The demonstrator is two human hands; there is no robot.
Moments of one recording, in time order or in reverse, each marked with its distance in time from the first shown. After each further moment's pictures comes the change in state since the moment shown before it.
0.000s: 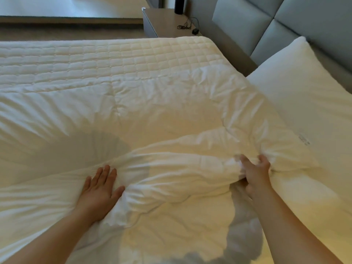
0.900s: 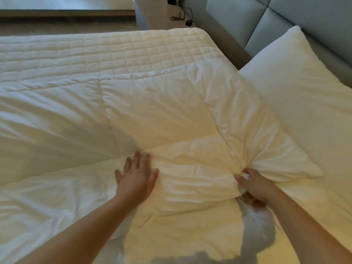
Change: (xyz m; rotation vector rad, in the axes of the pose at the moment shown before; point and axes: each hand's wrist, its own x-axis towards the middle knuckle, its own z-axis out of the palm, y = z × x) left_hand 0.004 0.135 -0.021 -0.176 0.025 0.064; right_hand -0.005 -0.009 -0.059 -0.973 -0.392 0.019
